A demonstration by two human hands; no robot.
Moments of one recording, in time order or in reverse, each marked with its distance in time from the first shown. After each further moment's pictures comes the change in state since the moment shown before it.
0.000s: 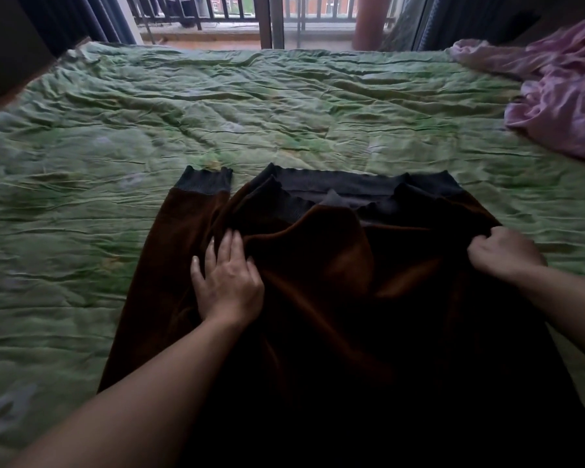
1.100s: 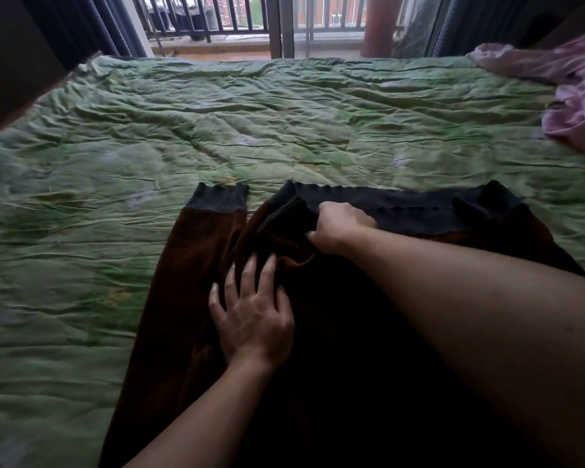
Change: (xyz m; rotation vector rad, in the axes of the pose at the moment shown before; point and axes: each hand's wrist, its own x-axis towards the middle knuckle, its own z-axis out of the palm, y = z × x) left_hand 0.007 -0.003 0.023 0.018 0.141 0.089; right_hand -0.046 -0.221 0.077 -0.209 -0.172 -0.522
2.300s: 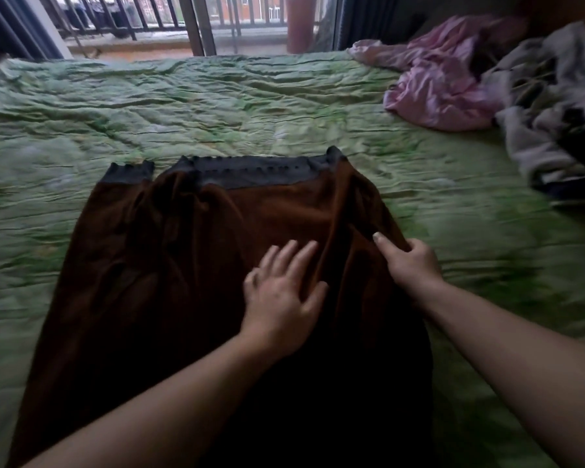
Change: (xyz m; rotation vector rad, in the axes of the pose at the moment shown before) left_hand -0.170 0.154 -0.074 -0.326 -0.344 0.393; right_hand -0.235 0.262 -0.012 0.918 0.294 0.551
